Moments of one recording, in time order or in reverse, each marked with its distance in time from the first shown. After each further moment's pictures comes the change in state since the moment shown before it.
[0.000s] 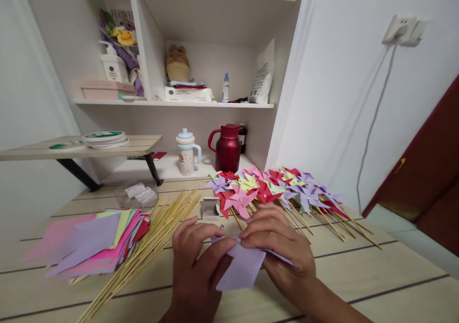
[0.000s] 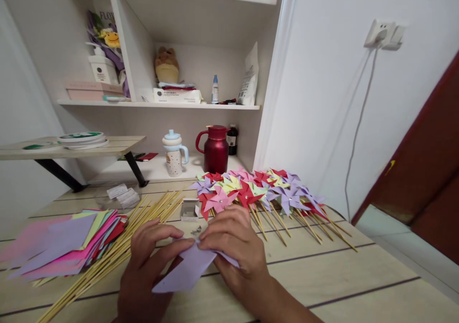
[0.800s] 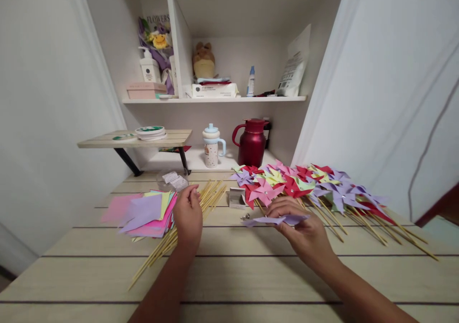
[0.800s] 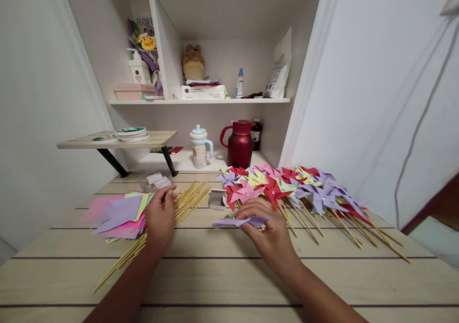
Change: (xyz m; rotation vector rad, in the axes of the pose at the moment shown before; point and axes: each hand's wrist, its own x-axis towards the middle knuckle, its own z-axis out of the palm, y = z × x) left_hand -0.013 -0.088 -0.002 0.040 0.135 -0.895; right_hand -0.010 0.024 0.014 0.135 -0.051 0.274
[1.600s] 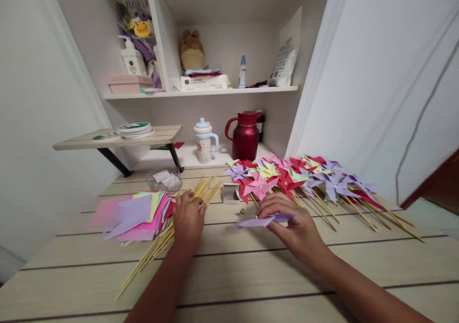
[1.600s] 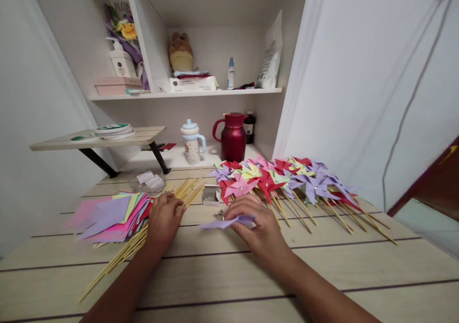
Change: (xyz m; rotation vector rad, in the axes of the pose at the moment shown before) left_hand -0.008 -0.008 0.009 0.674 -0.400 0.222; right_hand -0.002 0.004 0.000 -0.006 -0.053 -0.021
